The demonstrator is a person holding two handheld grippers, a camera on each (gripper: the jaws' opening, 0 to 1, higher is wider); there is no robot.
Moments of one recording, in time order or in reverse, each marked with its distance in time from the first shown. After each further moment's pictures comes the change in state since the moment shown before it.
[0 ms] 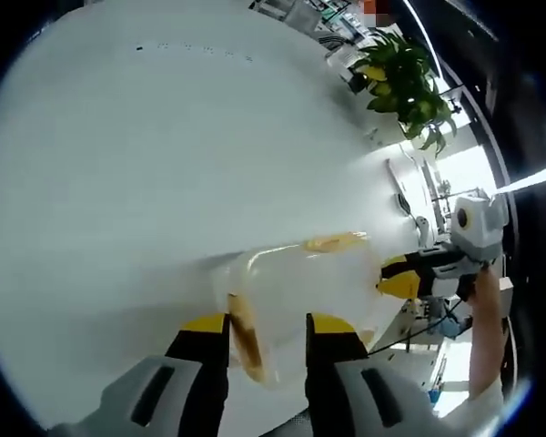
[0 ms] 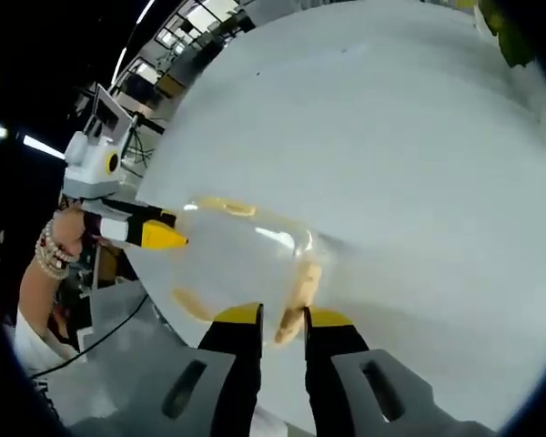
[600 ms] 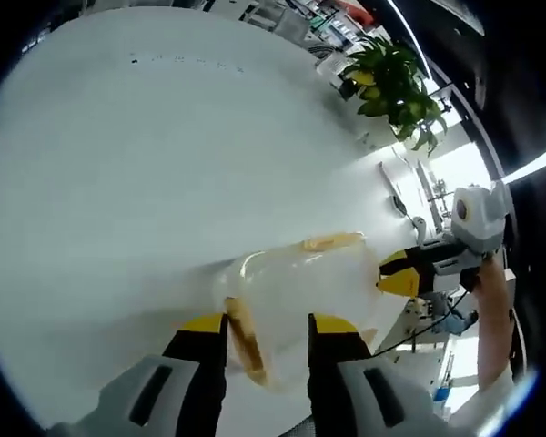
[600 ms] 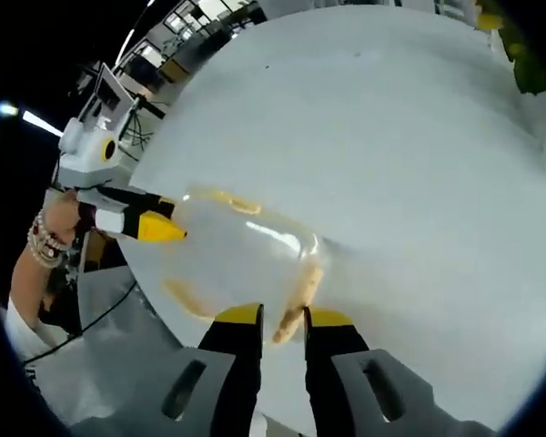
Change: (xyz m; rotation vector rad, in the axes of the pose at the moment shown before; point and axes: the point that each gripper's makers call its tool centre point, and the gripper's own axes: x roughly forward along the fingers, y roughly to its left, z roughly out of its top) left arm 0.003 -0.002 0.002 0.077 -0.021 0.020; right arm -0.002 0.002 0.004 -0.115 0.029 -0.059
